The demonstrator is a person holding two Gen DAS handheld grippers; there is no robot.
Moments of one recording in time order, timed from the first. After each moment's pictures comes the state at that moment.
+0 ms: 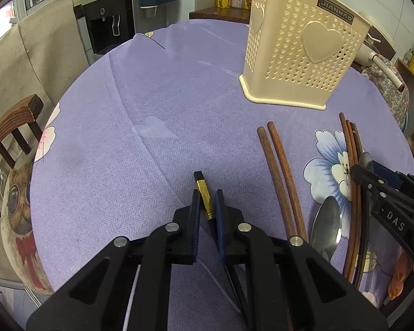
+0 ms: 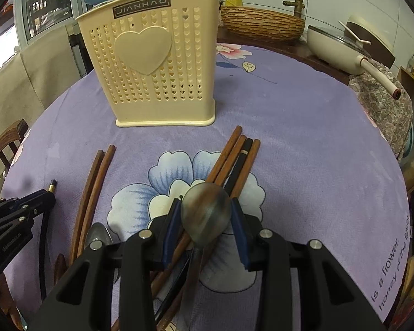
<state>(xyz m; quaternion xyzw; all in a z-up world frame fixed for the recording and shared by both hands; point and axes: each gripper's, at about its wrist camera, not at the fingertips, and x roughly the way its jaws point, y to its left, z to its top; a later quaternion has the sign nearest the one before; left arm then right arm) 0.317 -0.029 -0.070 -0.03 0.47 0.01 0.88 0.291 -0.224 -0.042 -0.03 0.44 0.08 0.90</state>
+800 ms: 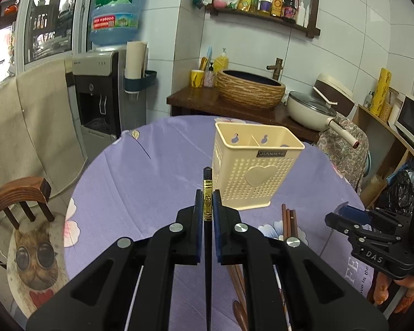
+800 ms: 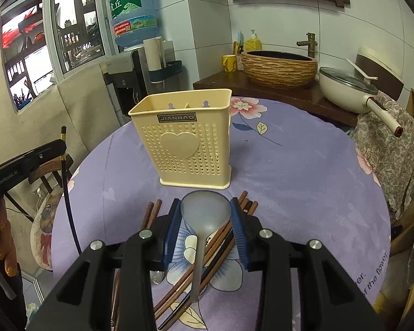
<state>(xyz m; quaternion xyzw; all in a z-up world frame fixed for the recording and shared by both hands) 0.296 -0.021 0.079 -0.04 0.30 -0.06 0.95 0.268 -0.251 0.059 0.01 0.36 0.16 0.92</state>
